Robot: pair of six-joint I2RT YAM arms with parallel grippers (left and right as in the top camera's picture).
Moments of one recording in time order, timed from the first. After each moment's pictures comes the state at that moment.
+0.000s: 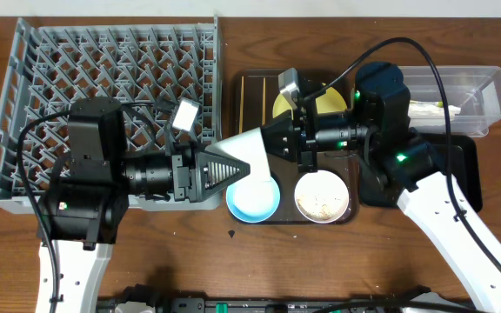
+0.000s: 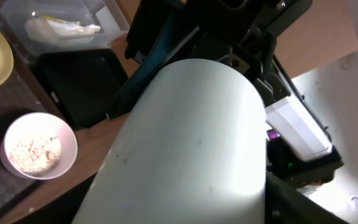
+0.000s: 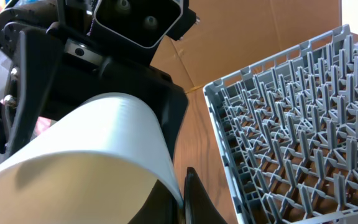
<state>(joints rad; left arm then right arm) -0.10 1.05 1.16 -0.78 1.28 -0.38 0.47 1.37 1.18 -0.09 -1.15 0.23</state>
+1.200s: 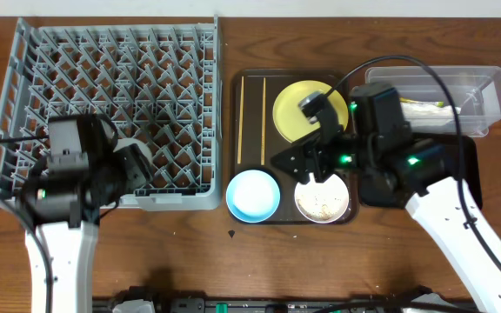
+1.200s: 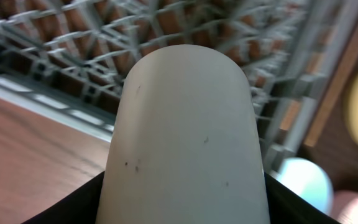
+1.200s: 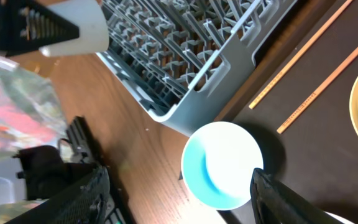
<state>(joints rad) 0.12 1.13 1.18 -1.18 0.04 -0.38 0.46 1.33 1.18 -0.69 -0.65 0.15</state>
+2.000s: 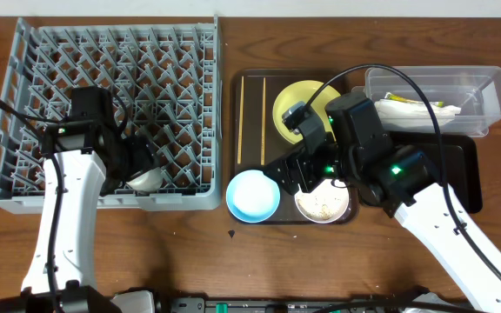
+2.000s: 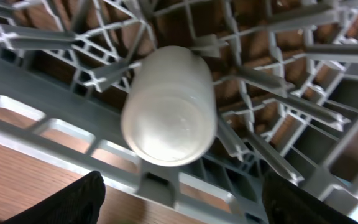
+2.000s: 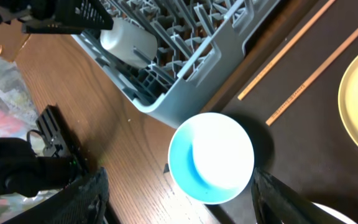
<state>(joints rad) 0.14 1.42 1.18 -1.15 0.06 -0.38 0.55 1.33 1.18 -0.71 -0.50 0.14</state>
